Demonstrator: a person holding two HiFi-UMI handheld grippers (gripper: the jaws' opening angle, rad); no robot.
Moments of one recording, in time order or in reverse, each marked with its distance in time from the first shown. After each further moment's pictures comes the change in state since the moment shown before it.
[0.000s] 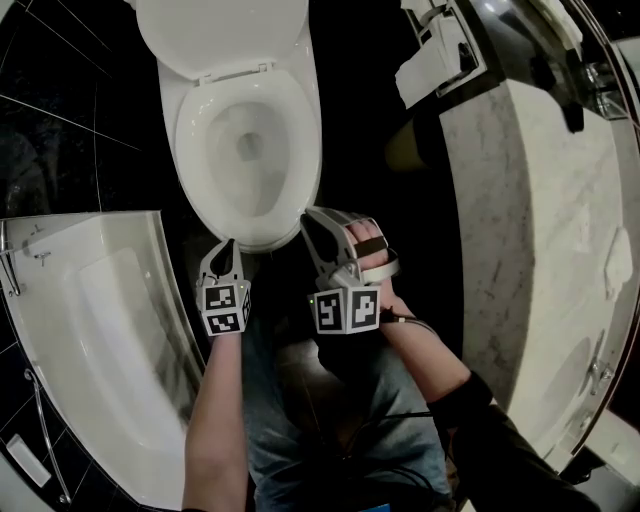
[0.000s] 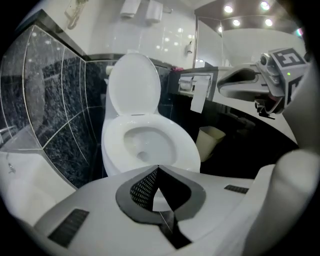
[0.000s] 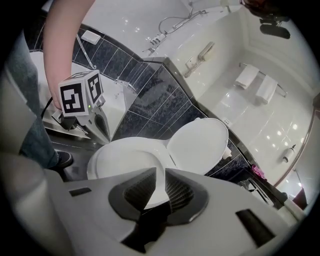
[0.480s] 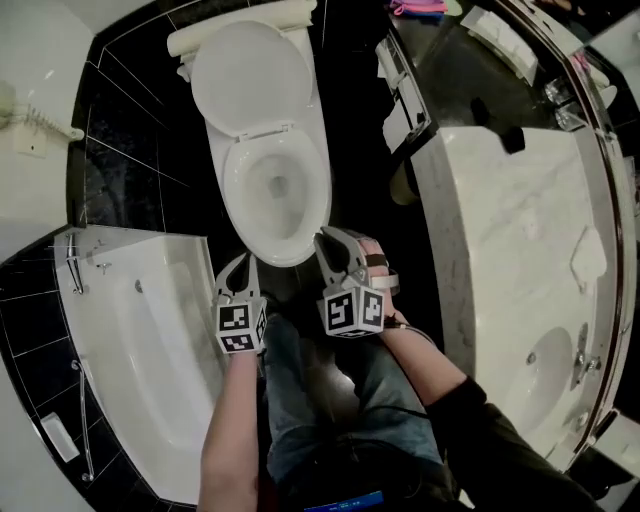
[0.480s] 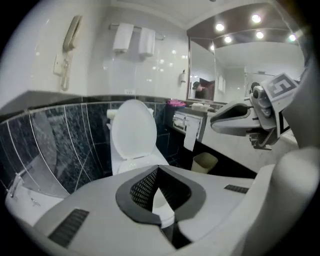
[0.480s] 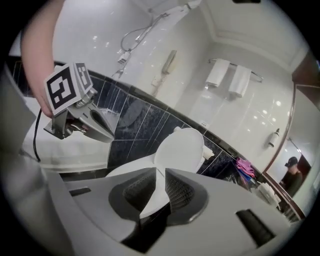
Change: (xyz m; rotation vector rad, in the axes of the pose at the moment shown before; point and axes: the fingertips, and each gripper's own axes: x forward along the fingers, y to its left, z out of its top) left arm -0.167 -0.025 0.198 0.048 -0.146 0.028; right arm -0.103 -0.114 0.095 0.273 -0.034 -0.023
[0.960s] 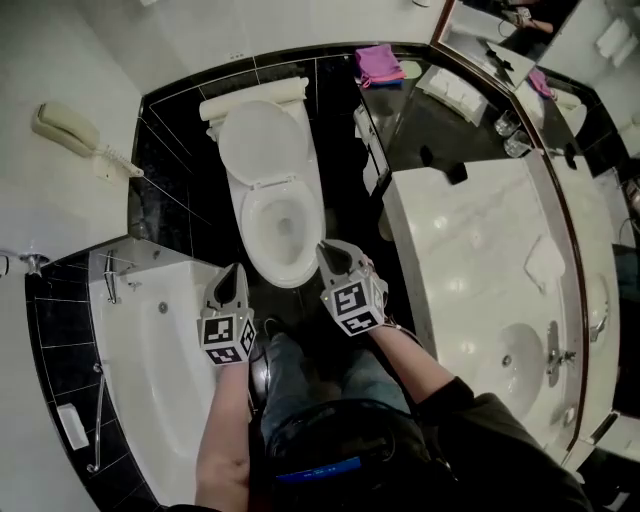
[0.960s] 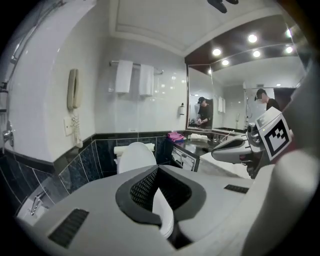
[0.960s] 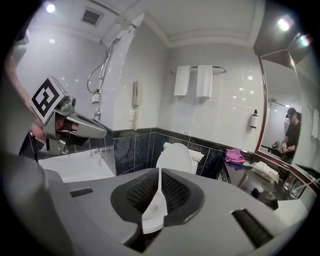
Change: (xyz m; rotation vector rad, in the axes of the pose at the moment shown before) left arm -0.168 -0.026 0.201 -0.019 -0.182 0.058; right arm -0.133 -0.088 0.112 0.388 -0.091 0.020
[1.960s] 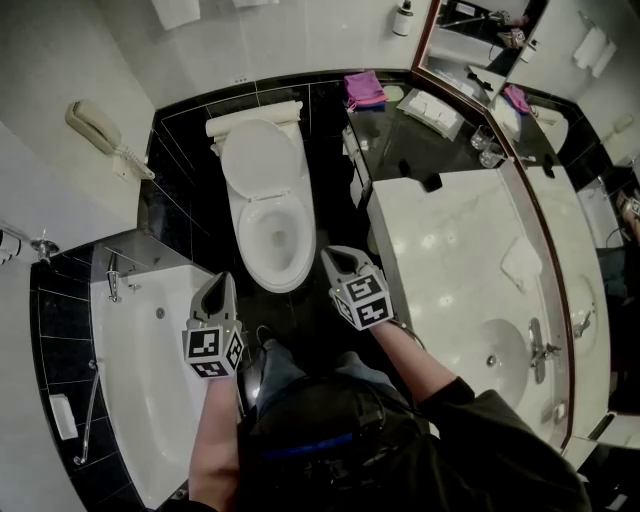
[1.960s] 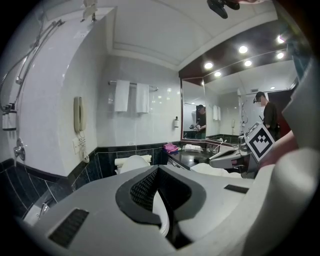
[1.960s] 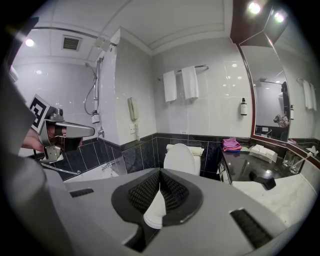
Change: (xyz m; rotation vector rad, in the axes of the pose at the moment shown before) left arm -0.111 -0.043 0.066 0.026 -0.091 -0.002; right arm -0.093 -0.008 0.013 0.179 0.001 0.039
